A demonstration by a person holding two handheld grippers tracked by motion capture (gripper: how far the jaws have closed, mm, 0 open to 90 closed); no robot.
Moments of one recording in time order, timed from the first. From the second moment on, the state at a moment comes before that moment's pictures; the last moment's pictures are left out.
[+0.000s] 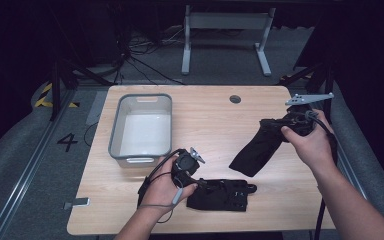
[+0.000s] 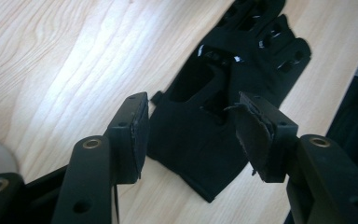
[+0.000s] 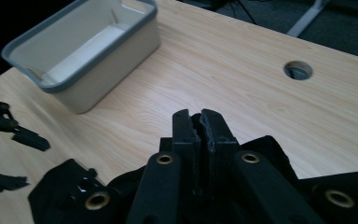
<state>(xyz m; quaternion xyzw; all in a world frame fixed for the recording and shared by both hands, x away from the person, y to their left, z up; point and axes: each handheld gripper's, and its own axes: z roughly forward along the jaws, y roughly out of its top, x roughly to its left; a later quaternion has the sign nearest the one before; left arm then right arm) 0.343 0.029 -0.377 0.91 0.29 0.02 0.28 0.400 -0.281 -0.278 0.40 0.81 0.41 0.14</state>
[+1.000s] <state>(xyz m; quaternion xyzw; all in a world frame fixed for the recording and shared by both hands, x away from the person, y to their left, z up) 0.348 0.024 -0.390 0.92 0.28 0.02 0.29 0.401 -0.201 -0.297 0.35 0.81 0.46 0.08</state>
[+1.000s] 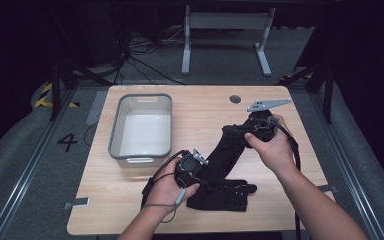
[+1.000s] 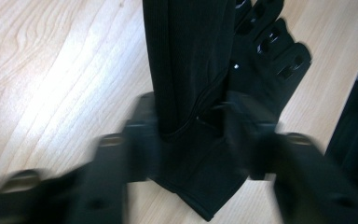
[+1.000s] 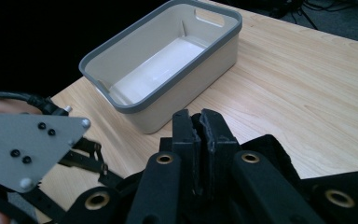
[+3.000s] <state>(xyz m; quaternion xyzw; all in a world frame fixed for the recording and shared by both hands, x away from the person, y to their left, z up) 0.334 0.044 -0.370 0.94 0.27 -0.04 0.22 0.330 -0.251 -0.400 0.33 0.84 0.43 0.01</state>
